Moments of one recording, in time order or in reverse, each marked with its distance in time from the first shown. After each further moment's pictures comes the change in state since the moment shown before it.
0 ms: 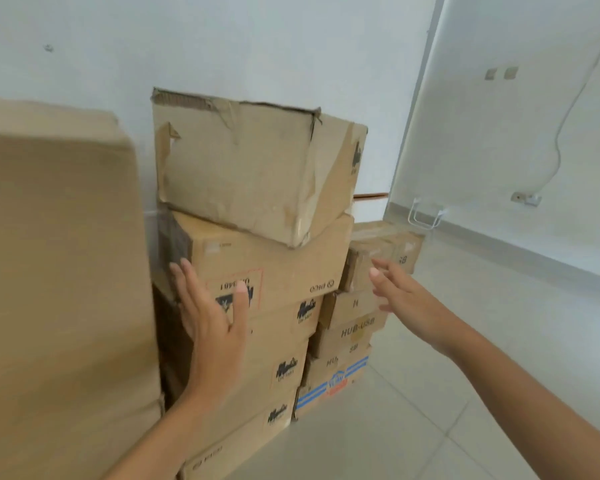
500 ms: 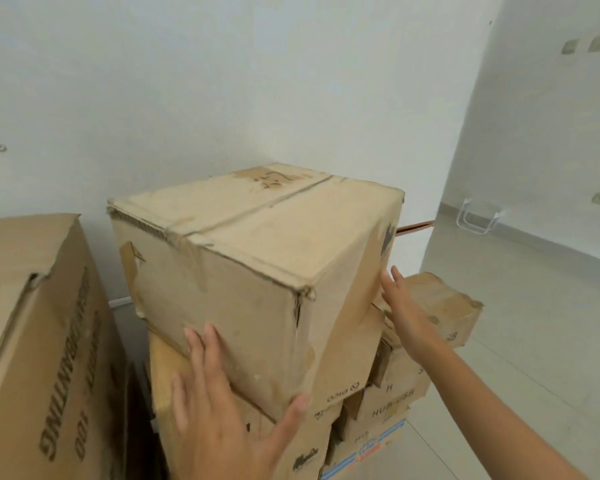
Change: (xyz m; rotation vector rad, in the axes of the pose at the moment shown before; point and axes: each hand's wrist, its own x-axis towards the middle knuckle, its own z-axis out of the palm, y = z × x) left_hand 0.089 0.064 0.041 0.408 0.026 -0.033; right_hand 0.212 -0.011 -0.019 0.500 -0.019 0.095
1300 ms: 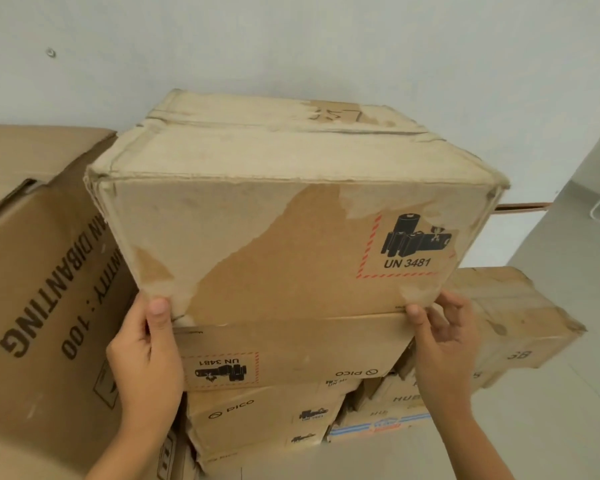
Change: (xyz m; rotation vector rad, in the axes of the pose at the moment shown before) left_hand 0.014 -0.028 -0.001 -0.119 0.432 -0.150; right_hand -0.007 0.057 -0.001 0.277 0.051 -0.416
